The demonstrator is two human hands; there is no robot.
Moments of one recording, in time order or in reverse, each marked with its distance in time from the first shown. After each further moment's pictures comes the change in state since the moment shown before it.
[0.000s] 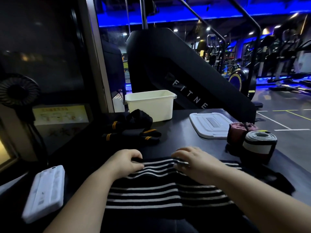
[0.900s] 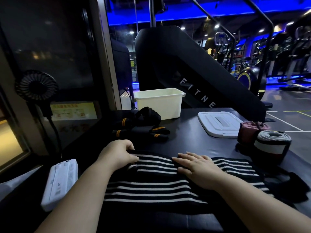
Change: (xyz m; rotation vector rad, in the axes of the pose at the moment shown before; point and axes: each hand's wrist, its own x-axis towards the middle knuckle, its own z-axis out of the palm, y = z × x) left_hand -0.013 -0.012 -0.035 0.236 0.235 -0.128; right_hand 0.012 -0.005 0.039 -0.056 -0.185 0.064
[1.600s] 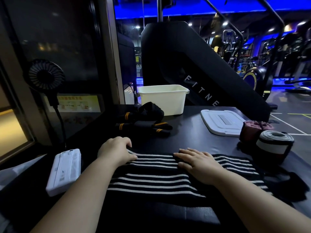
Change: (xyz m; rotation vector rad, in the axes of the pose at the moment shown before) left_hand -0.008 -0.008 0.009 0.146 0.045 -0.077; right_hand 0.000 -0.001 0.000 0.006 0.013 -0.004
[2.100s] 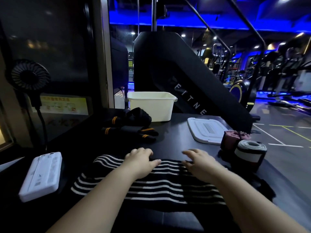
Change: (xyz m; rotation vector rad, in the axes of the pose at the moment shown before) left_hand -0.011 0.088 0.049 0.011 -0.171 0.243; right_hand -0.021 0.033 -0.039 0.024 0.088 0.206
